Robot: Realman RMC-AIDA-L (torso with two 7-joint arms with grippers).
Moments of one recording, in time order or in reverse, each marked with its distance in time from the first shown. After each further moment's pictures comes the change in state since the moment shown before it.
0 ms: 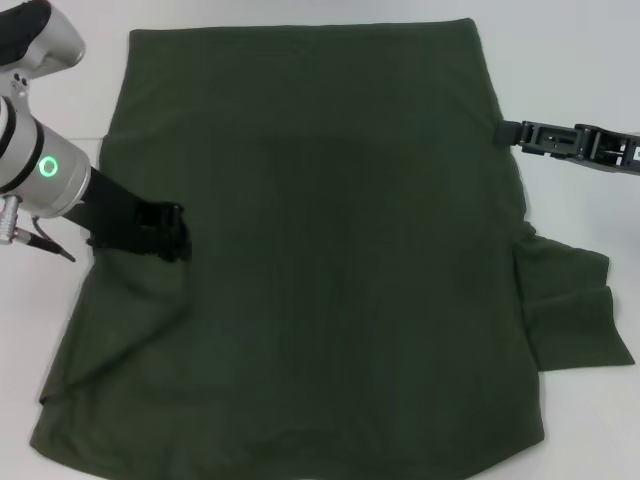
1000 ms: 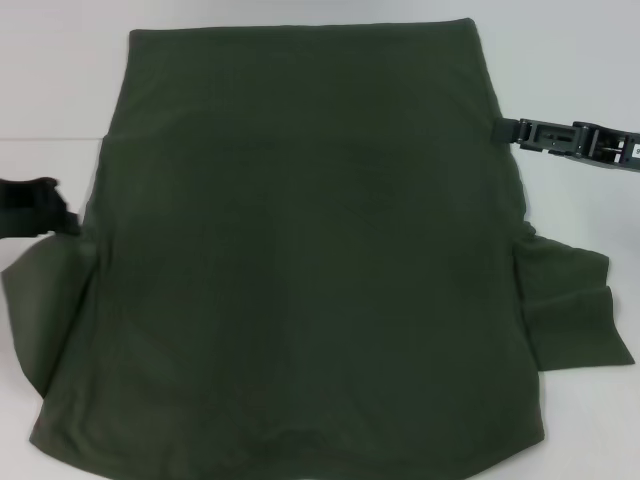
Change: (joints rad) left arm 0.172 0.067 -0.144 0.143 -0.110 0.022 0.008; right arm 0.002 0.004 -0.002 -0.011 0.001 -0.005 -0.007
